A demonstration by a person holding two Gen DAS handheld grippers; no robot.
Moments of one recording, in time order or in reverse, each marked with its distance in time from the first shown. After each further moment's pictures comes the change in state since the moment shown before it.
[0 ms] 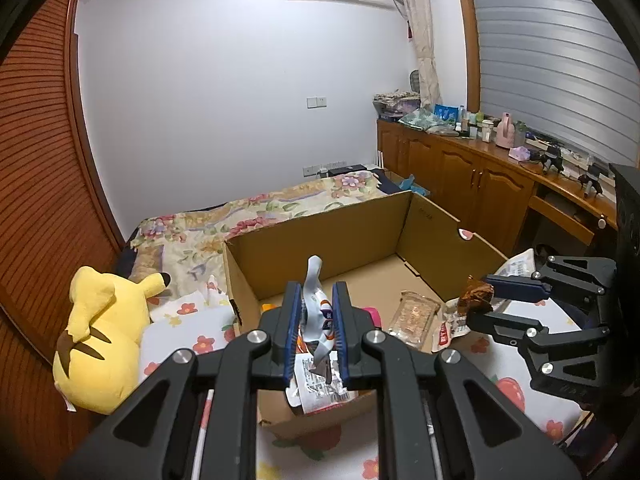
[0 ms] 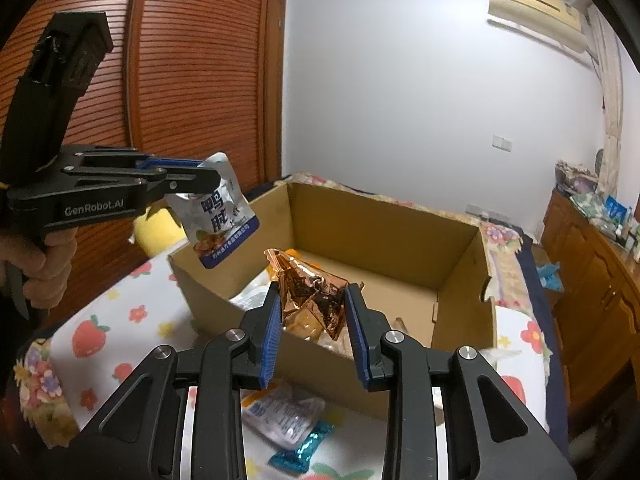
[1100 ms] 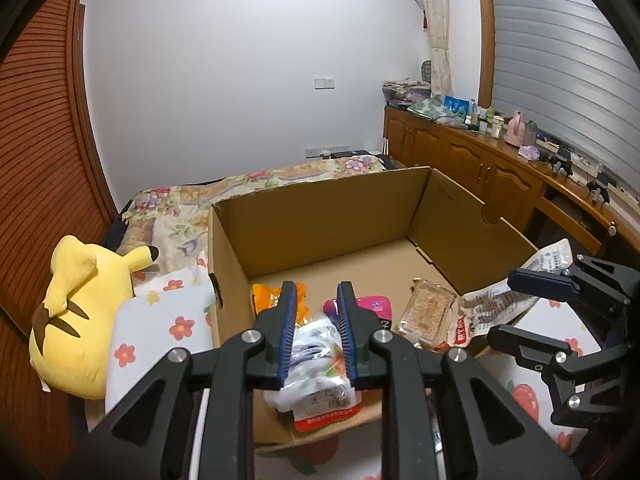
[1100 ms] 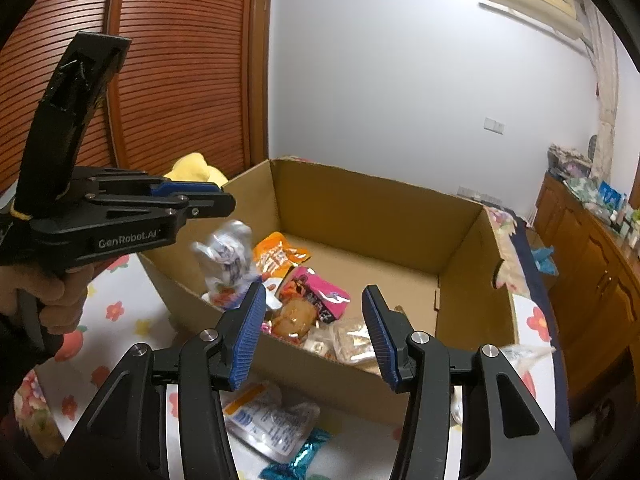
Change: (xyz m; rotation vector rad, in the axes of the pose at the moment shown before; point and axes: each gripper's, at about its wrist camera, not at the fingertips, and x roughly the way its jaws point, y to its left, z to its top) left arm 0.044 0.007 -0.020 -0.059 0.053 -0.011; right arm 0.028 0.000 -0.006 0.026 0.053 -0.041
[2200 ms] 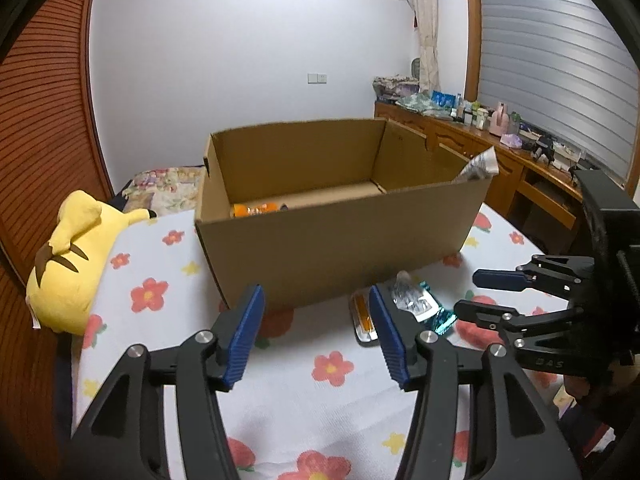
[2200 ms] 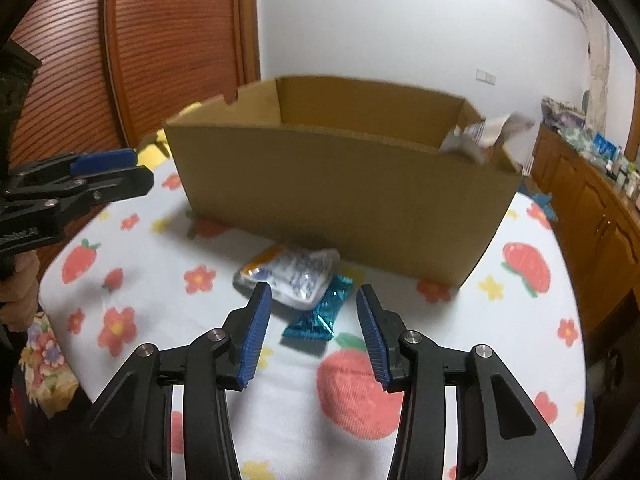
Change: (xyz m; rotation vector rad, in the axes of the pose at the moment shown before) left arm -0.064 -0.033 -0.108 -0.014 0.006 -0.022; right arm -0.026 0.013 -0.097 0.064 0.152 0.005
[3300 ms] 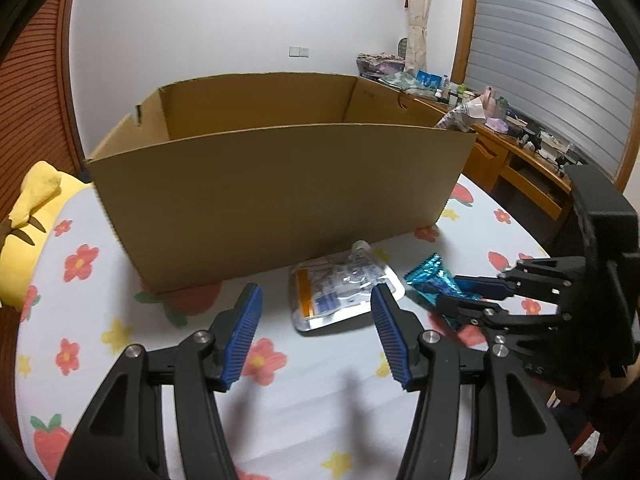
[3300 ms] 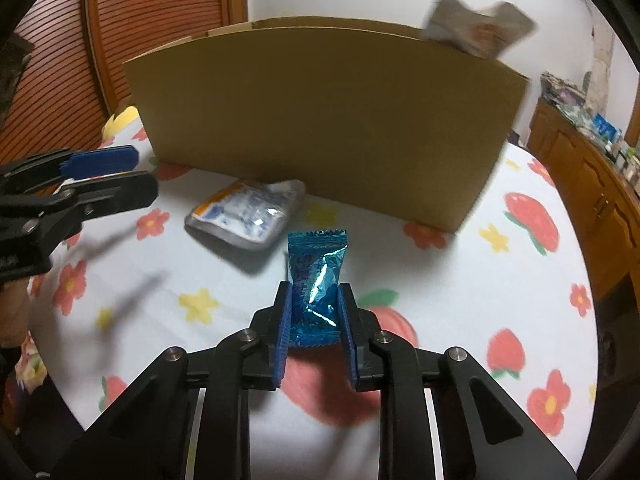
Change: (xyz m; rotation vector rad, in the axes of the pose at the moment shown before) left arm 0.046 -0.037 -0.017 -0.031 0.086 -0.092; right arm 0.022 -0.024 -0.028 0.006 0.120 -0.034
